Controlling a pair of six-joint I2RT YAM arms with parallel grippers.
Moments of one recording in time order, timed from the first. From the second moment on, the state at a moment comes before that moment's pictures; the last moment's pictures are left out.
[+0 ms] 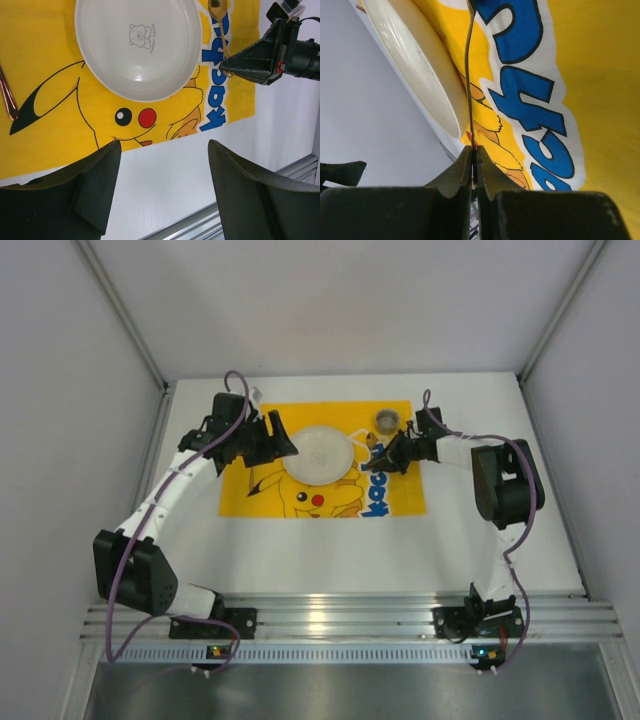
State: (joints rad) left arm -0.29 1.42 1.25 -0.59 0.26 -0.52; right arm 0.23 2.02 1.23 -0.14 -0.72 0.99
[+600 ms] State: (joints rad) left arm -0.29 1.44 1.25 -0.58 0.27 -0.53; right arm 0.22 2.02 1.23 -0.30 -0.68 0.90
